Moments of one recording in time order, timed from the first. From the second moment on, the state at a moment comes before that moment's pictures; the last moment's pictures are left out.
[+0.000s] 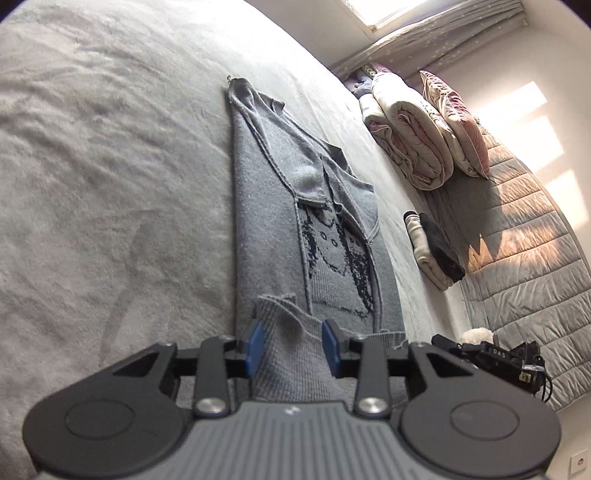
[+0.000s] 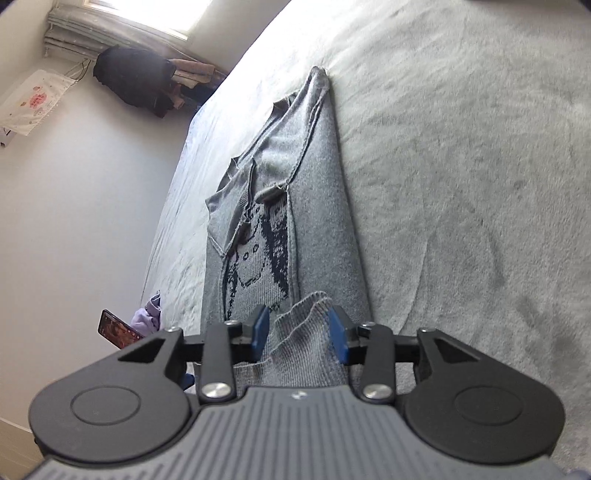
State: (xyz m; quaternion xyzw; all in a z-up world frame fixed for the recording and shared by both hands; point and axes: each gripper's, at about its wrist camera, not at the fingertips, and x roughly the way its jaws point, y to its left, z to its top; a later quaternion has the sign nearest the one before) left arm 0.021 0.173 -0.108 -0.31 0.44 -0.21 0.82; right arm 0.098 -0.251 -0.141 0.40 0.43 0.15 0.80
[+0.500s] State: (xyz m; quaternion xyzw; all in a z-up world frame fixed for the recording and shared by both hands) left arm 0.024 0.146 -0.114 -0.23 0.44 -0.21 0.84; right arm 0.096 -0.211 -0.150 0.28 0.43 0.15 0.85
